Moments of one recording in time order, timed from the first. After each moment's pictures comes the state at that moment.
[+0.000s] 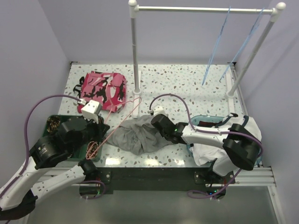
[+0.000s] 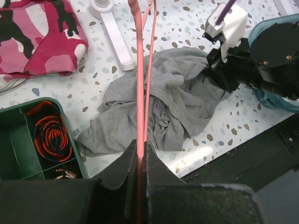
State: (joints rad) left arm -0.86 0.60 1.07 -0.99 -0.31 -0.40; right arm 1.00 1.52 0.82 -0.21 0.54 0.24
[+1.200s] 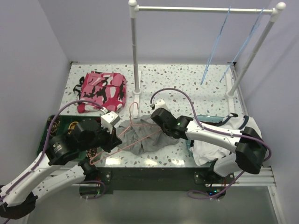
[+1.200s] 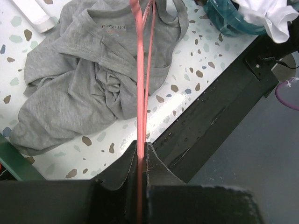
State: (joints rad) left arm -0.86 0.60 0.91 -0.93 0.07 -0.32; right arm 1.00 1.45 0.99 -0.49 0.58 0.27
